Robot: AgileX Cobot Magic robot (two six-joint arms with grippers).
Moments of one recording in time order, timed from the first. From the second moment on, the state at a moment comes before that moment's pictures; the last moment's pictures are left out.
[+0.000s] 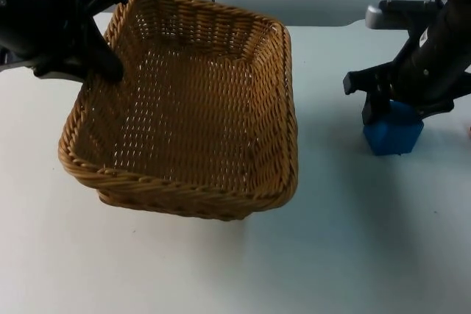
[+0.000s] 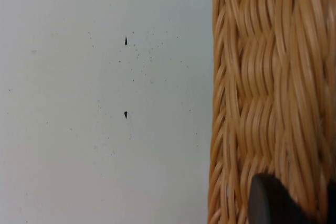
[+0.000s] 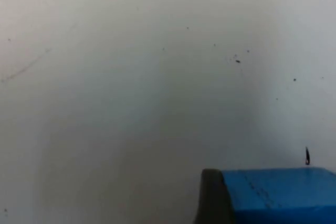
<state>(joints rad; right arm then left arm) 0.25 2.14 -1.31 -0.11 0.44 0.25 -0.15 1.74 -1.02 -0.91 0.61 0.47</state>
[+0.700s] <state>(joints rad) 0.36 1.68 -1.31 -0.13 0.51 0.19 -0.15 1.74 -1.02 -0.92 0.61 0.47</state>
